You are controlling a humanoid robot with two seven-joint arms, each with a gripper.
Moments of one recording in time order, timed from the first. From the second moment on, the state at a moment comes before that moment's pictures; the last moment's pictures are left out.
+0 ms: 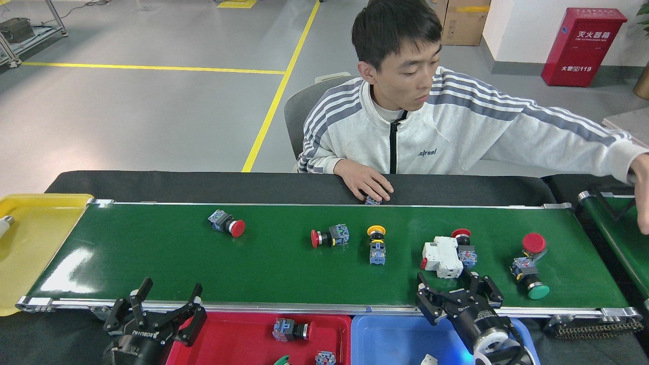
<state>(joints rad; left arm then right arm) -0.05 0.05 0.18 -1.53 -1.56 -0.27 -0.08 -0.16 -0.01 0.06 -1.31 1.37 -0.17 0.13</state>
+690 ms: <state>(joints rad) -0.35 0.05 0.13 -1.09 -1.56 -0.18 -0.13 0.04 -0.12 0.07 -1.62 1.25 -0.46 0.14</state>
